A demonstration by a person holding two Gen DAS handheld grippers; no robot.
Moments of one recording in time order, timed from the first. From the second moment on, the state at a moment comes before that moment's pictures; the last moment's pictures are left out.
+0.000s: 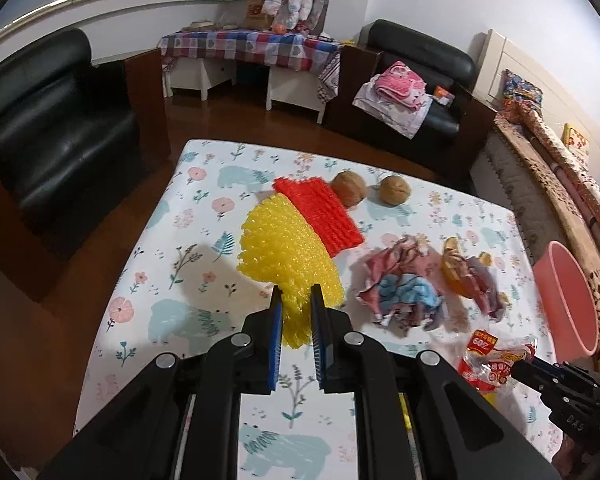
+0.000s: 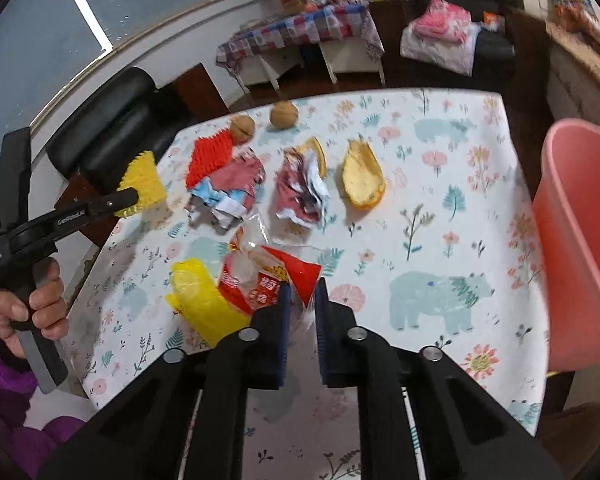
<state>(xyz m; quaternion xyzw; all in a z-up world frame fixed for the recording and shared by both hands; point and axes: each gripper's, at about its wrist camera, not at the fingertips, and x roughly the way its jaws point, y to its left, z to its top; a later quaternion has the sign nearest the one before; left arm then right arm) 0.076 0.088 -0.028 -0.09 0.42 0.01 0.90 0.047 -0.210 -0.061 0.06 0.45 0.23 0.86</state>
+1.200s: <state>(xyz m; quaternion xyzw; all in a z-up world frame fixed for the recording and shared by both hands) 0.077 -0.074 0.038 -0.01 0.37 -0.17 0.91 0.022 -0.359 -0.004 0.15 0.32 0.05 0.93</state>
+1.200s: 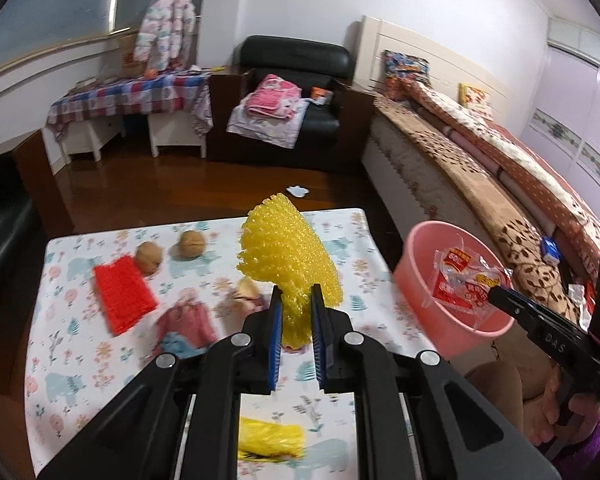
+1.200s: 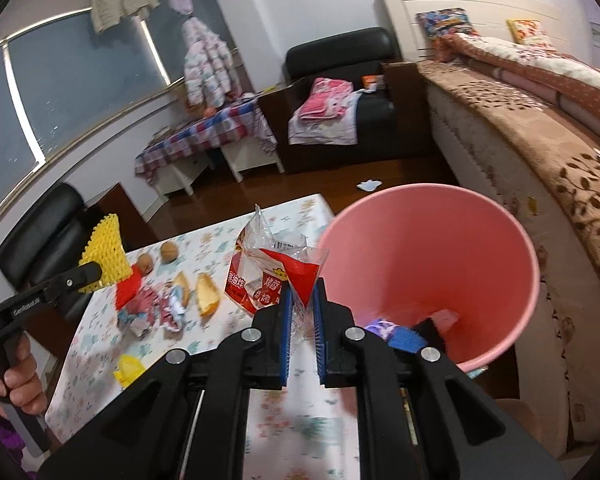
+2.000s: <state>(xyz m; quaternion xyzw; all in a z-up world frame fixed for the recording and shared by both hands) 0.085 -0.206 0.031 0.04 0.39 -0.29 0.87 -0.001 -0.430 -0.014 0.17 0.31 -0.07 0.93</state>
